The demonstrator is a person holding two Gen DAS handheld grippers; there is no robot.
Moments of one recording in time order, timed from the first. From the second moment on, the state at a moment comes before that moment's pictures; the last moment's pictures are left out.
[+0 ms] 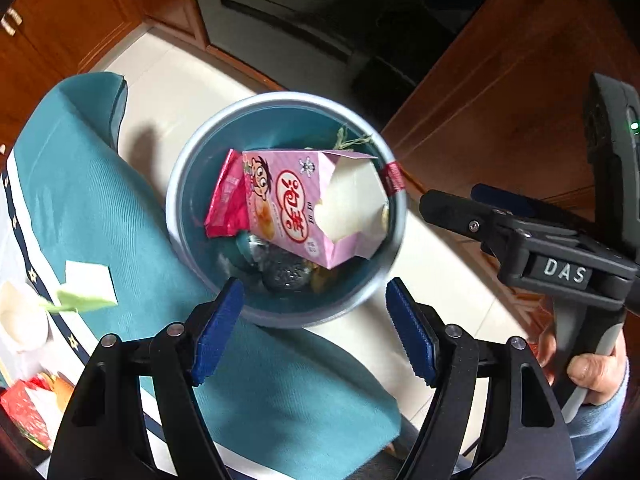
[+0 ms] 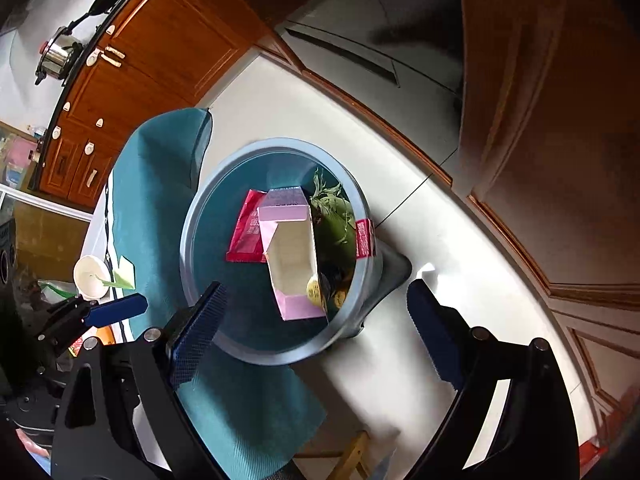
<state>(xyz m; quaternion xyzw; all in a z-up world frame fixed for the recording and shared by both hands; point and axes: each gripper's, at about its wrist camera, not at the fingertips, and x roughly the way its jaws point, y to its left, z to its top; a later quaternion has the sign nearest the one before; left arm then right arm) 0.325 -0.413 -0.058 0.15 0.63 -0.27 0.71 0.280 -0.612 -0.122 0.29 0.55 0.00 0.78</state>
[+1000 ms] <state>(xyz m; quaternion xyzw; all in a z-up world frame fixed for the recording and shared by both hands) 0.263 -0.089 0.012 0.03 0.55 -0.18 0.82 0.267 -0.353 -0.044 0.17 0.58 0.11 0.79</state>
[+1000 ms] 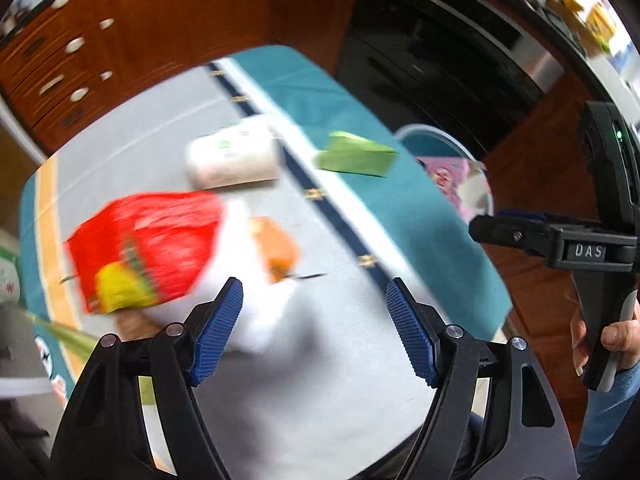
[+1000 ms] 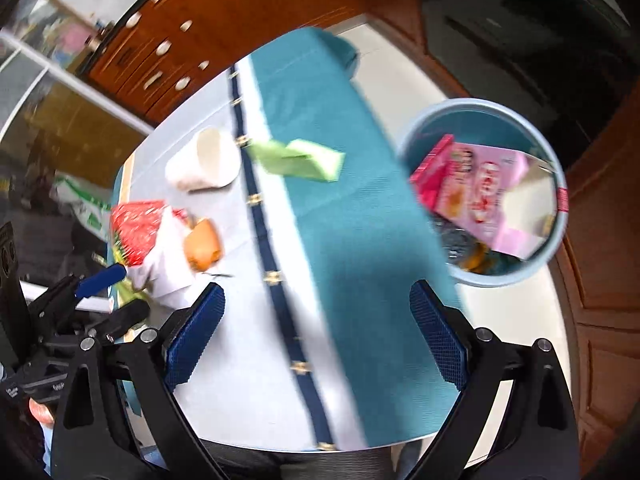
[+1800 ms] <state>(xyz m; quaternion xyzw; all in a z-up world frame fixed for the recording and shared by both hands) 0.319 0.010 -0.025 0.00 0.56 -0.10 0.82 0.297 -0.232 -0.071 0.15 0.62 0.18 0.75</state>
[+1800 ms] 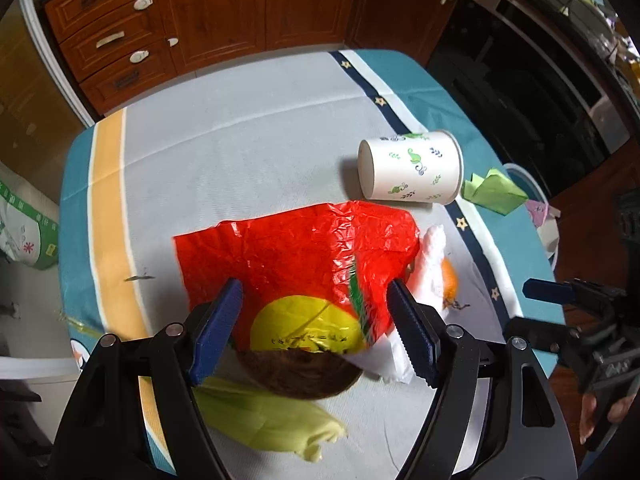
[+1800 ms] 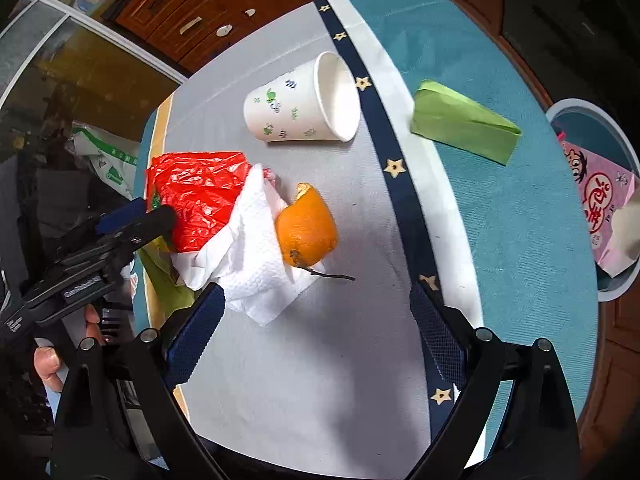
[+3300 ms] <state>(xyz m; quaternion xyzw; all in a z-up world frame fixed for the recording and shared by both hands) 0.234 0.101 -0.003 -0.08 0.51 -0.11 0.85 0.305 -0.101 -0.068 0.02 0.59 0.25 0.77</state>
